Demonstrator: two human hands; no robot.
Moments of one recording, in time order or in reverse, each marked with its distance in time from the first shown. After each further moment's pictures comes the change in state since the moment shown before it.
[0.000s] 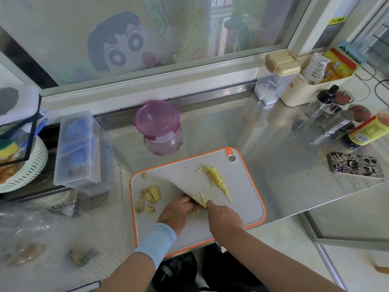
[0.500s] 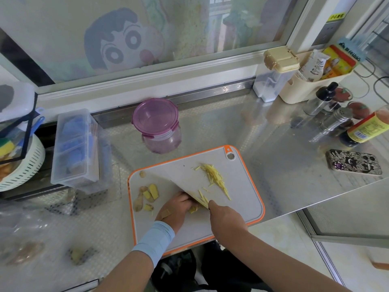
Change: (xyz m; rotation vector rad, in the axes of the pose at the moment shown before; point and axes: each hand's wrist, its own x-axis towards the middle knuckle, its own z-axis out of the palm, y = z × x) left_hand -0.001 -0.006 0.003 0.006 -0.033 -0.007; right_hand -0.007 0.006 0.000 -0.005 -0.029 0.032
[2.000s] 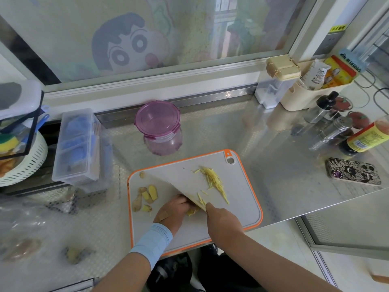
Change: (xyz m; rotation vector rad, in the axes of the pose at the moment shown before) left_hand -0.003 0.005 0.003 -0.017 0.025 -0.071; right_hand 0.004 0.003 0.002 -0.021 0.025 -0.047
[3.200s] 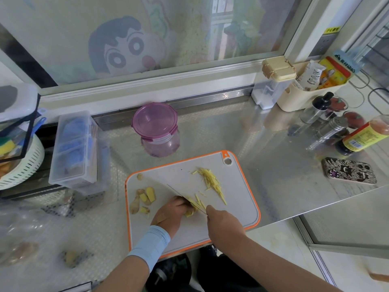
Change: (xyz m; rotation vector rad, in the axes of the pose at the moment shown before) left_hand -0.001 -0.009 0.005 -0.035 -0.064 -0.052; right_hand -0.007 0.005 -0.003 0.000 0.003 -0.009
